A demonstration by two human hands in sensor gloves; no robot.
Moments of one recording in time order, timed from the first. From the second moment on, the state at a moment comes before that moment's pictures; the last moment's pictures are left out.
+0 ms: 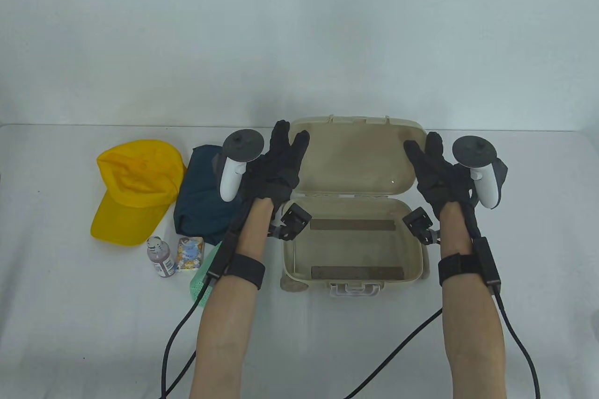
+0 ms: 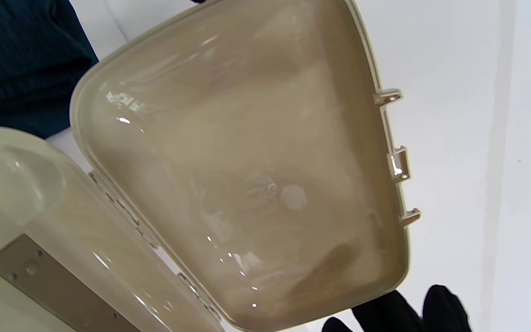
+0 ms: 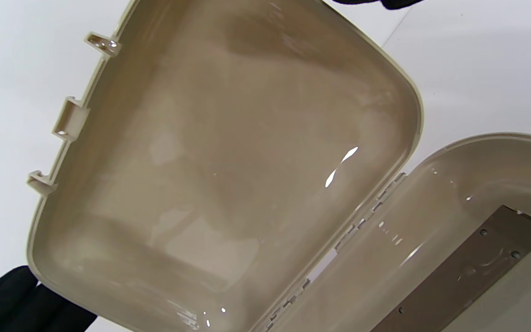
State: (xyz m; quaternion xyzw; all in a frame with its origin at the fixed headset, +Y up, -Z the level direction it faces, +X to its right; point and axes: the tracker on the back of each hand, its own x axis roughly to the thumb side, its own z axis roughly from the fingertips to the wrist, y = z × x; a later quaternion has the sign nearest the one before) left_hand -0.102 -0.613 -0.479 -0.12 -0.06 0.55 0.82; right_hand 0.261 -0.604 -0.486 -0.05 0.10 0.87 0.48
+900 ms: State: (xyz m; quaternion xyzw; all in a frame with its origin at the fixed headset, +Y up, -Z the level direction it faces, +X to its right) left_hand -0.143 -0.633 -0.318 0.02 -0.10 0.10 0.99; right_hand 0.191 -0.636 -0.333 0.18 0.08 0.98 0.02
